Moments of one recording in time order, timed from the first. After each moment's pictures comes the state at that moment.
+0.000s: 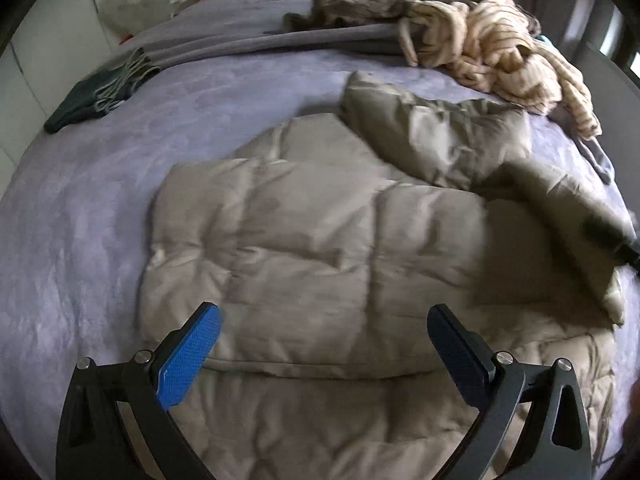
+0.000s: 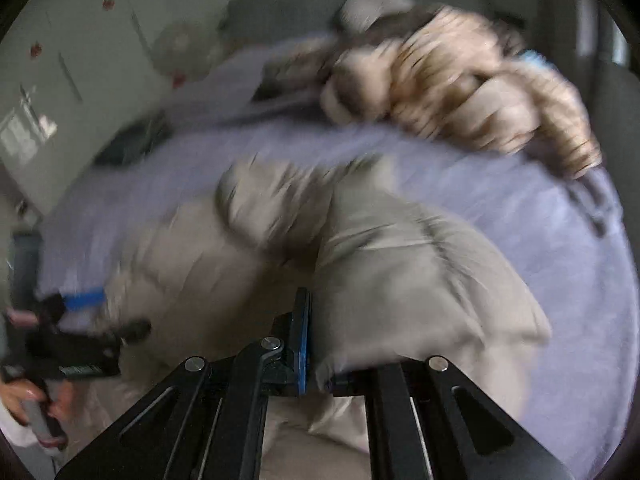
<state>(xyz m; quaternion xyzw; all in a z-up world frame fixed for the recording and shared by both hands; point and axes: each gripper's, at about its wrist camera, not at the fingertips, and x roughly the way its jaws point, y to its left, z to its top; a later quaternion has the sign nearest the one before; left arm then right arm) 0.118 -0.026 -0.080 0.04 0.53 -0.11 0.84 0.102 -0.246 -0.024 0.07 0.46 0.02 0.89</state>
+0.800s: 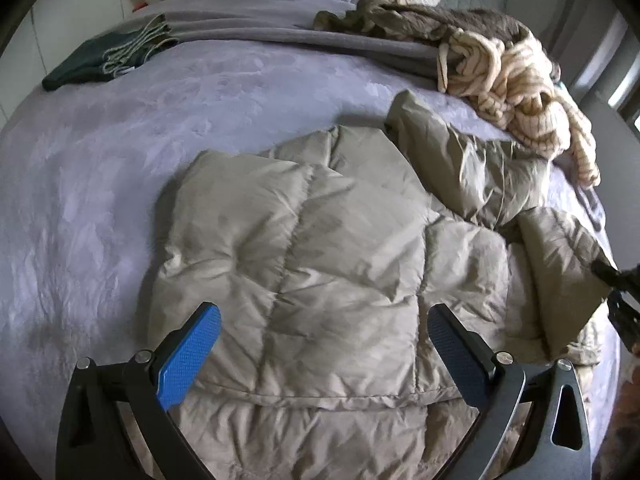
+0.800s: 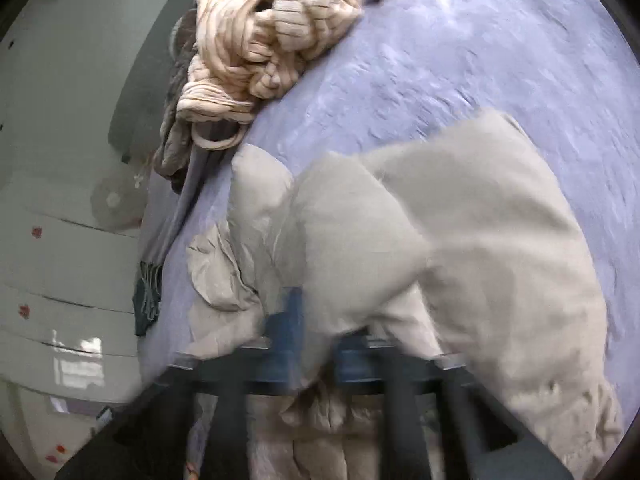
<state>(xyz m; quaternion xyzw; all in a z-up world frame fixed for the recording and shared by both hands) 0.150 0.029 -0.094 -0.05 0.53 -0.13 0.84 0.066 -0.348 -0.079 0.46 0.40 -0.09 0.79</state>
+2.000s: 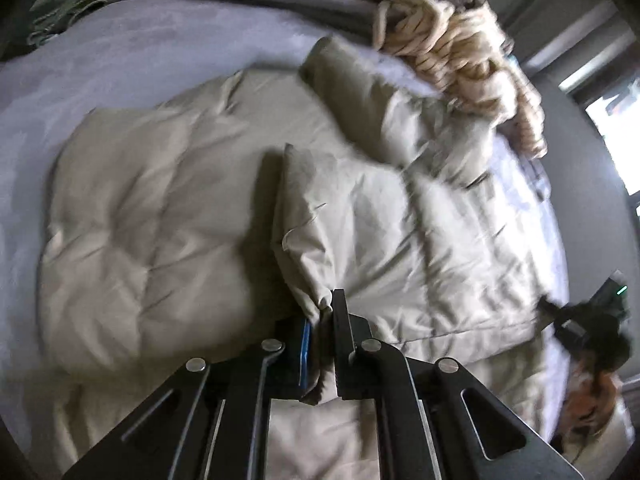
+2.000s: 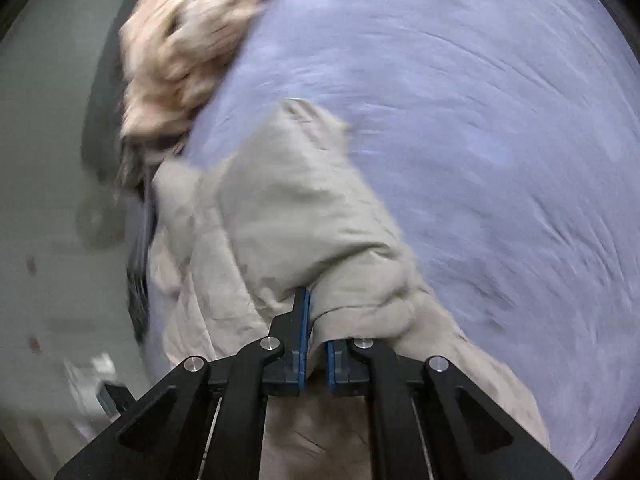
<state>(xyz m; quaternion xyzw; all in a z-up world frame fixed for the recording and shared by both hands) 0.152 -0.014 -0.126 -0.08 0.58 -0.24 0.77 -0.034 -0.387 -0.126 0.50 0.43 -0.11 0.75</state>
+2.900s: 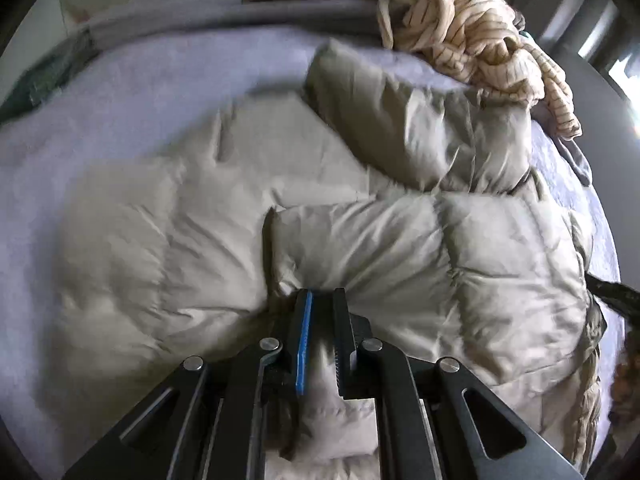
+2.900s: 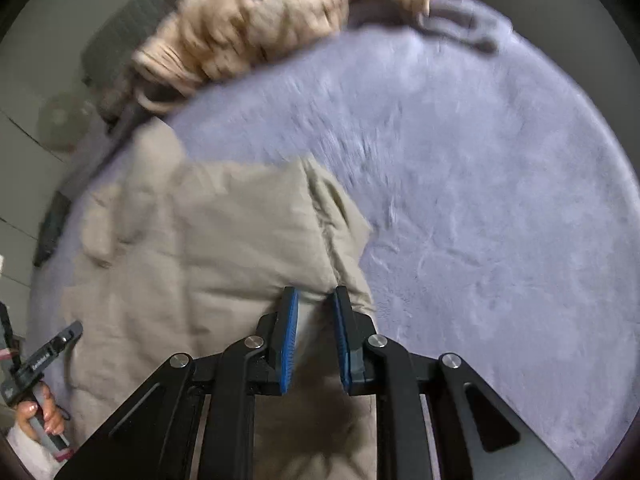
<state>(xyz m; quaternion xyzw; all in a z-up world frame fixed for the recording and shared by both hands) 0.174 -0.046 -0.135 0.00 0.55 -0.20 0.81 0.021 -0.386 -0.116 0.26 0.49 -0.17 0.82</state>
